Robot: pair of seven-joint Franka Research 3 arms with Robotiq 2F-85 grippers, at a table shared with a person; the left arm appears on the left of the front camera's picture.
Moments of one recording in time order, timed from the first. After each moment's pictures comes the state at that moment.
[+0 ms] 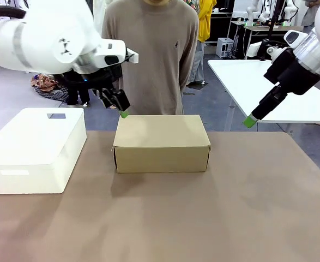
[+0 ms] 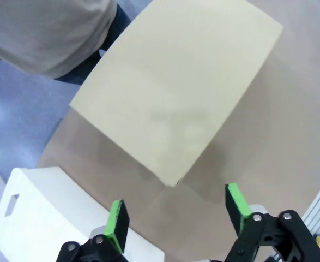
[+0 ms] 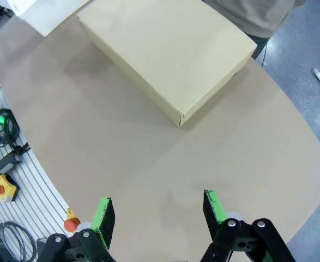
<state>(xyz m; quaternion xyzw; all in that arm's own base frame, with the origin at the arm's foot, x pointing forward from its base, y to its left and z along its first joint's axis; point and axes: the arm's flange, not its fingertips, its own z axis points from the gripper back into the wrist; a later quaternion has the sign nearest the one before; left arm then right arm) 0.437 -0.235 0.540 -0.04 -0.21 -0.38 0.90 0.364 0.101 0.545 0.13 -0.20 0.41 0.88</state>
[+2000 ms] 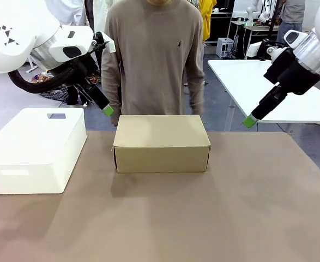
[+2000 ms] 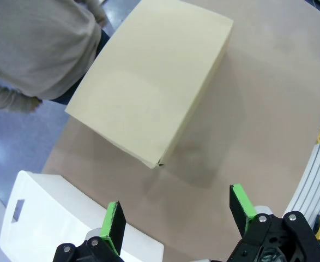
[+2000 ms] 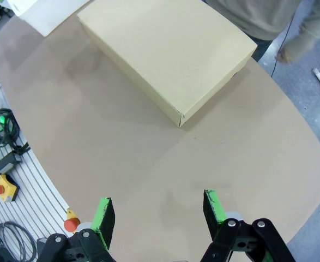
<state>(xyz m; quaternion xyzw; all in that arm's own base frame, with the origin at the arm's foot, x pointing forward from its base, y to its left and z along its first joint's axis) 0.380 -0.198 0.569 -0.07 -0.25 -0.44 0.86 0.364 0.101 0.545 0.13 -0.20 0.41 0.88</state>
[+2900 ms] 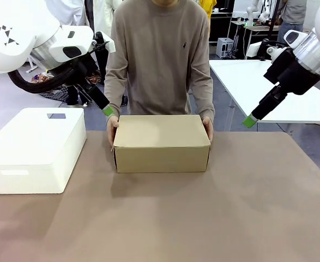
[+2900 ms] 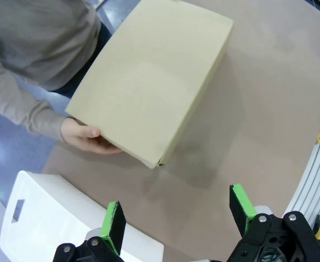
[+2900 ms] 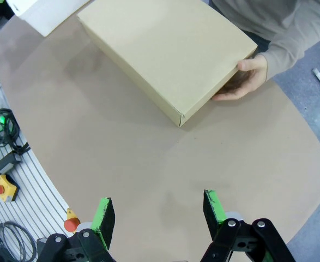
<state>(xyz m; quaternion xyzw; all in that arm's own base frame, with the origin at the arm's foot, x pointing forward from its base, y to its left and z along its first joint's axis) 0.380 -0.198 0.569 -0.07 -0.25 -0.44 0.86 0.364 0.101 0.545 0.13 -0.20 0.41 0.88</state>
